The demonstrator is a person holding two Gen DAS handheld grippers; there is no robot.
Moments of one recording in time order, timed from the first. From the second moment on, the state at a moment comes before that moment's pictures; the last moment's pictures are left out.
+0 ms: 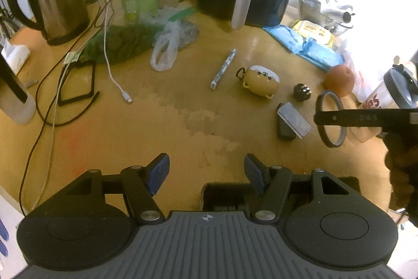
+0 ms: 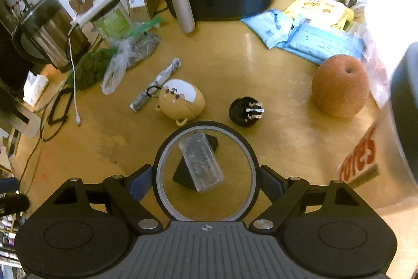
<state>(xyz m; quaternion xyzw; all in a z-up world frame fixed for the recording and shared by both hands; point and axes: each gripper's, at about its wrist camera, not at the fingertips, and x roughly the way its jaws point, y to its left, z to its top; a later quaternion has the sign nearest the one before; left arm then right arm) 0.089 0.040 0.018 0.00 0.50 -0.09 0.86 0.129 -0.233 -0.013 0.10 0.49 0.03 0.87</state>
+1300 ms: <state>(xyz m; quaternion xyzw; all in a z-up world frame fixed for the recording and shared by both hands) 0.216 0.005 -0.027 0.09 0.46 -0.14 0.87 0.076 -0.235 0.021 0.14 0.46 -0.03 0.88</state>
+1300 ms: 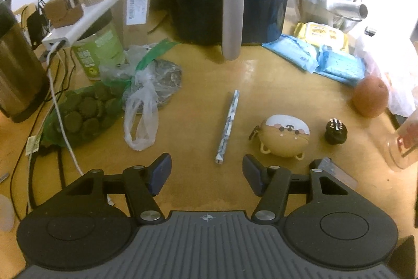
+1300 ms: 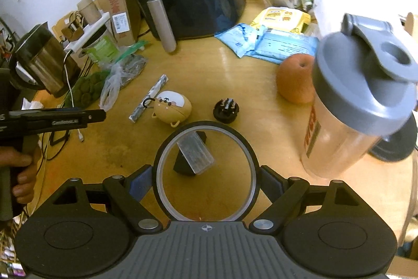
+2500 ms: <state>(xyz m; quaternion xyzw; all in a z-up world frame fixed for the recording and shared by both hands) 0.293 -0.040 -0.092 0.17 0.49 -0.18 0.83 0.009 -0.260 0.020 0.21 0.43 -0.15 0.86</state>
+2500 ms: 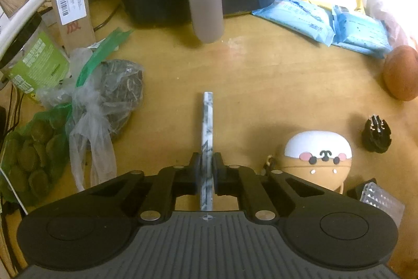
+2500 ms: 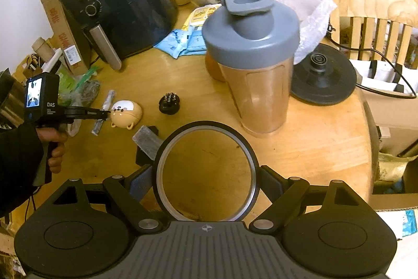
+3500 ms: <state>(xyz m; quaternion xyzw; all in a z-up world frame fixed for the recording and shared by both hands) 0.202 -0.005 -0.014 0.09 0.46 -0.17 0.86 0.040 -0.241 0.022 0.18 0.45 -0.06 0.88</state>
